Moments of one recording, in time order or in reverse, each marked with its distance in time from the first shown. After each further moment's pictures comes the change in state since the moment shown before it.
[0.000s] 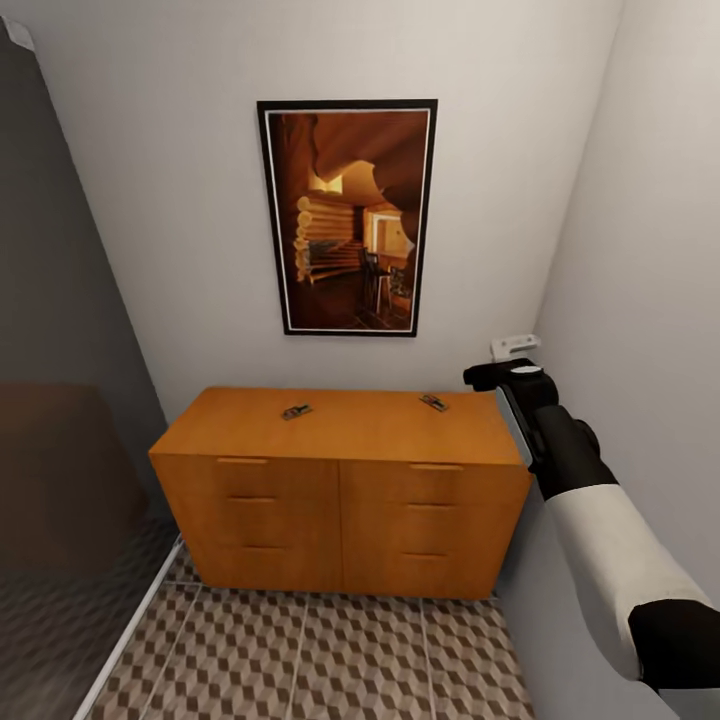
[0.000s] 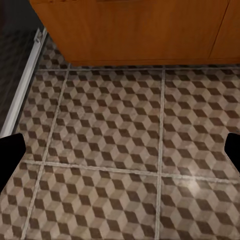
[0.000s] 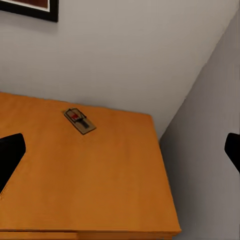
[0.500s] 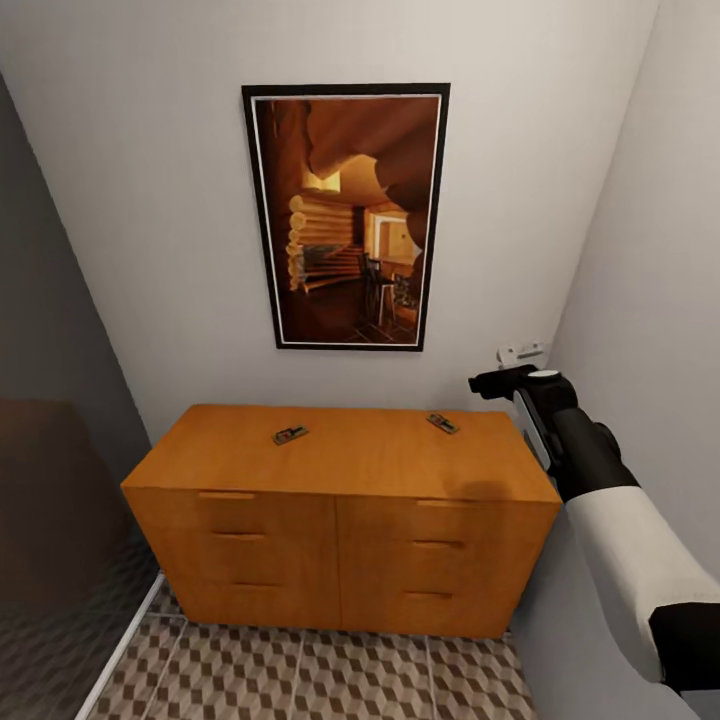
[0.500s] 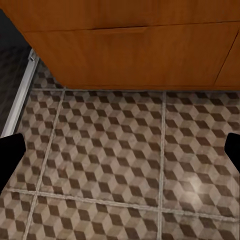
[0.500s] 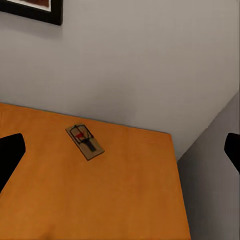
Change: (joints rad) left arm 0.000 0.001 0.000 0.000 0.000 0.000 0.000; right arm 0.006 -0.066 -0.001 0.020 -0.001 0.000 0.152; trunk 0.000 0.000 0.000
